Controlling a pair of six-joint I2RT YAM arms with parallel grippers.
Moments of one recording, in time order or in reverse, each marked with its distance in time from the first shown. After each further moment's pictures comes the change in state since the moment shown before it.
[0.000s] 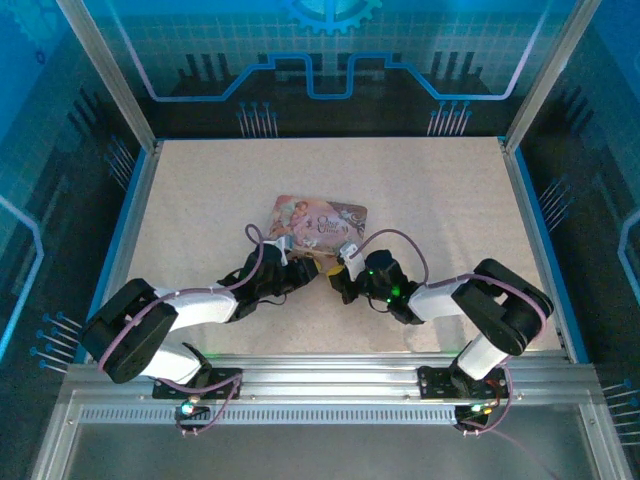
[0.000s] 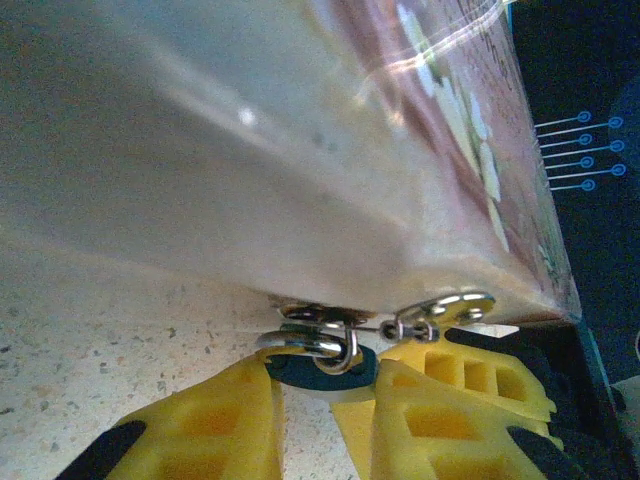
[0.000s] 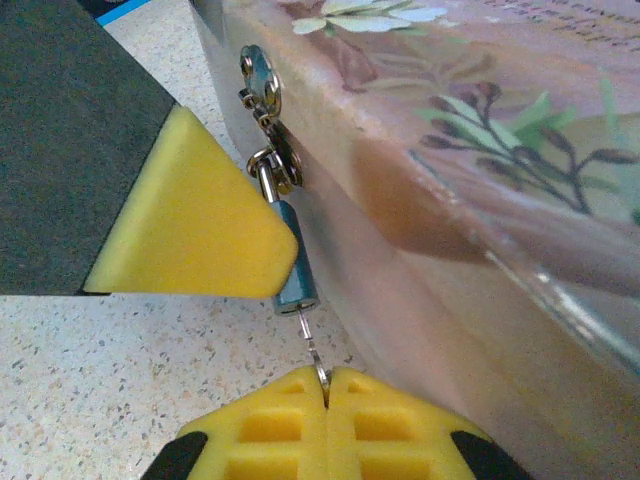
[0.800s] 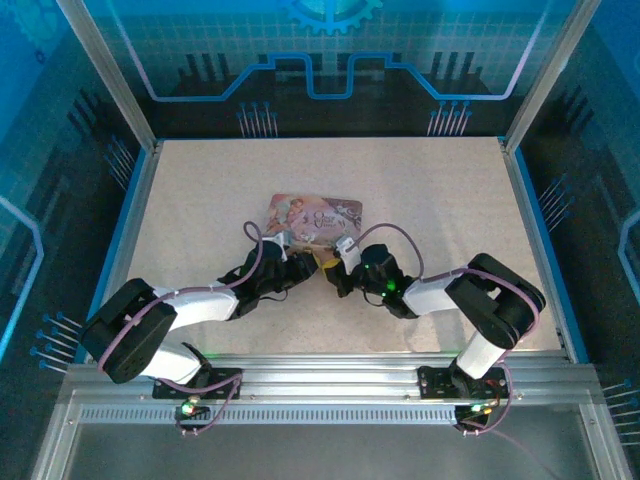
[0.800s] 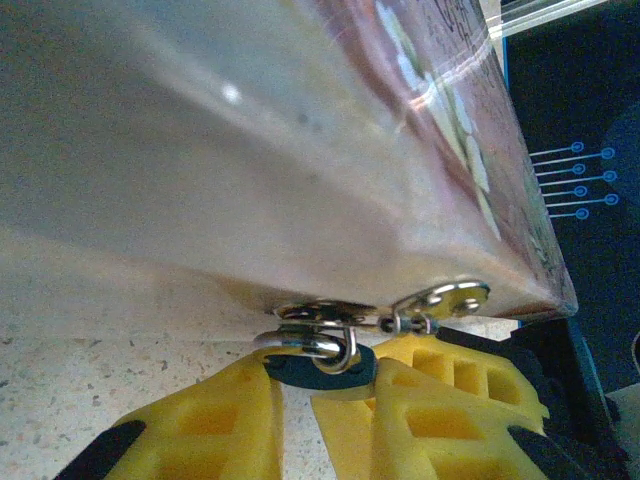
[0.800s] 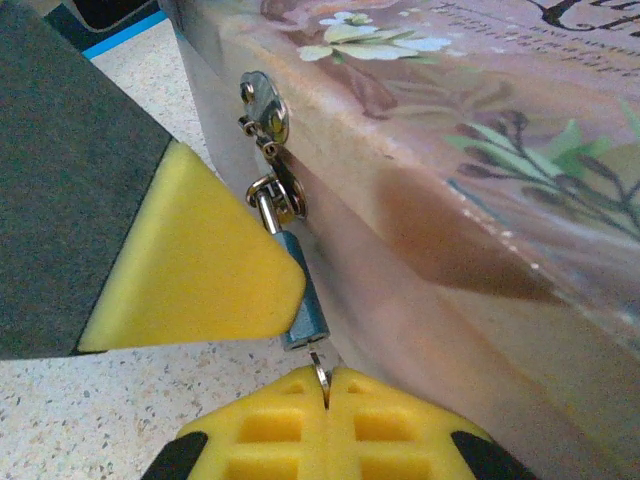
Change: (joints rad) left arm 0.000 -0.001 0.024 -0.008 -0.046 -0.014; right arm -0.006 0.045 0.068 0.008 -0.001 -0.002
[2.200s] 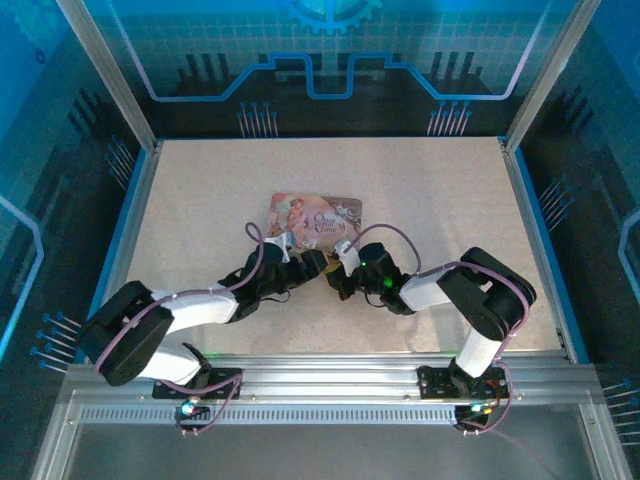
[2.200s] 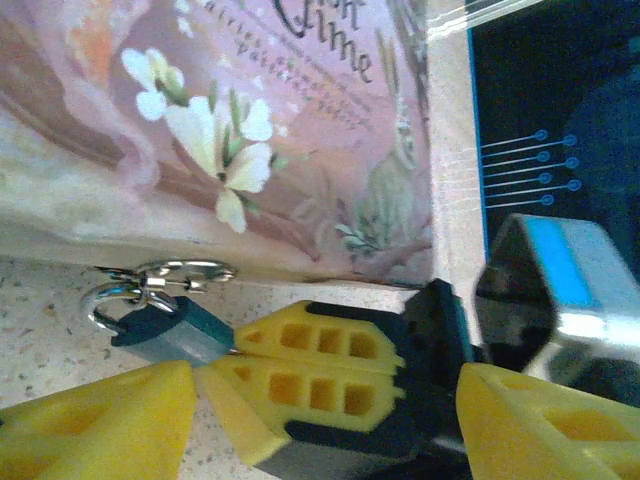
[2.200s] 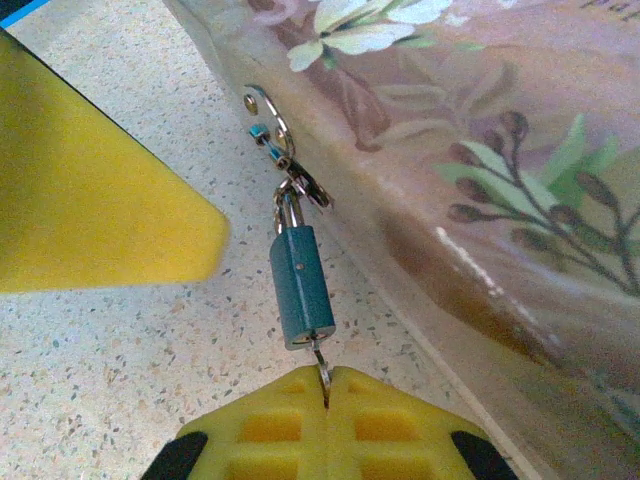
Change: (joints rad) left arm -0.024 -0.042 -0.016 0.029 0.009 -0.017; right arm -0.026 0.062 0.025 -0.092 -0.062 -0.006
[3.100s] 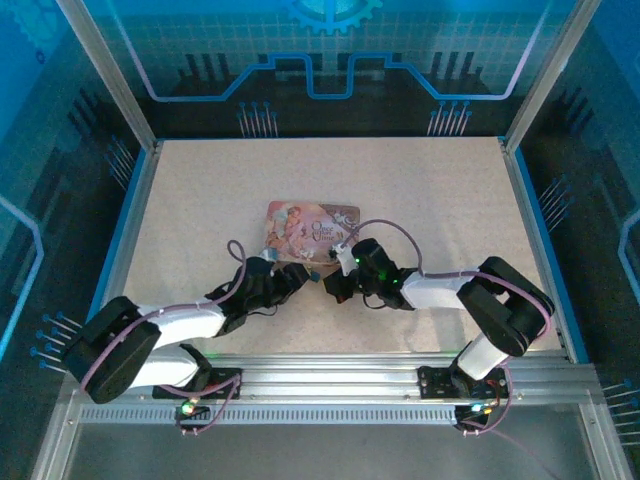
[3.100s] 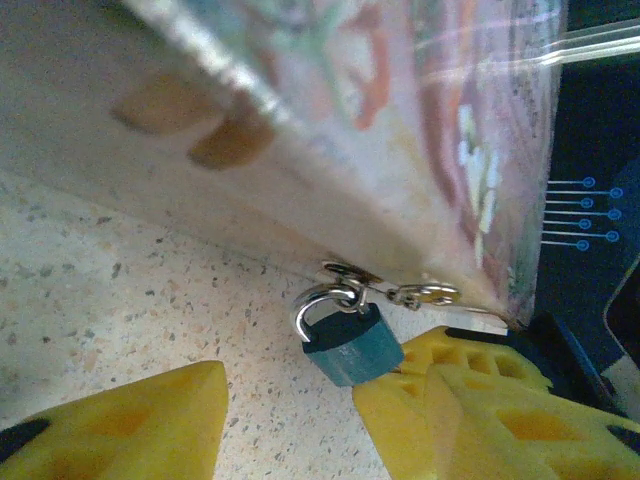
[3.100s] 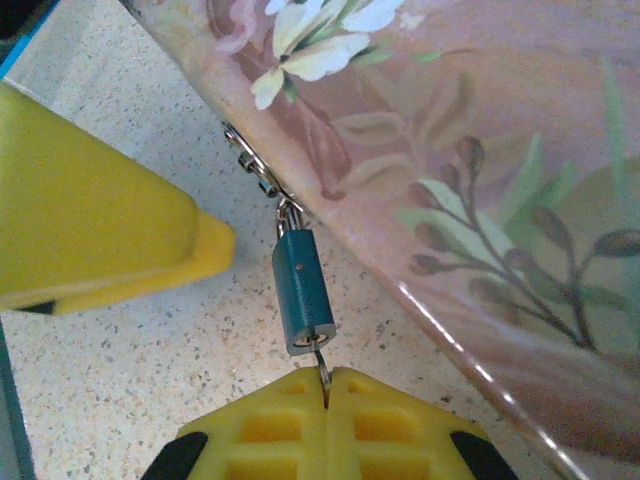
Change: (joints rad) left arm 0.019 -0.077 -0.145 -0.027 -0.034 -0.164; right arm 0.042 -0.119 0.079 -0.322 -0.045 0.210
